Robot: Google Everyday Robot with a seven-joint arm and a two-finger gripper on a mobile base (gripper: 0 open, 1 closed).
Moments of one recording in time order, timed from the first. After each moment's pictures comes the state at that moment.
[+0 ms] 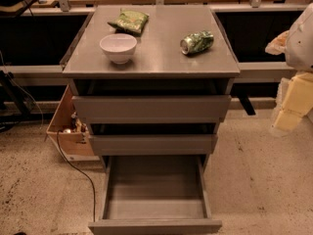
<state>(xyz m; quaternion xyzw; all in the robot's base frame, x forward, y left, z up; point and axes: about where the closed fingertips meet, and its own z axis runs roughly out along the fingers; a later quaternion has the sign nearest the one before) 0.438 -0.217 0.976 -0.60 0.78 -0.03 0.16</state>
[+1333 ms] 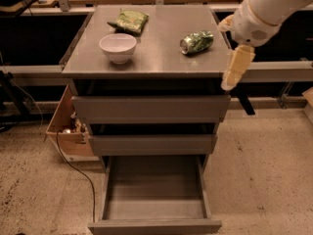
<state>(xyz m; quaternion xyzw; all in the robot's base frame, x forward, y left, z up) 0.605 -0.176 0.941 -0.67 0.70 -0.01 0.23</state>
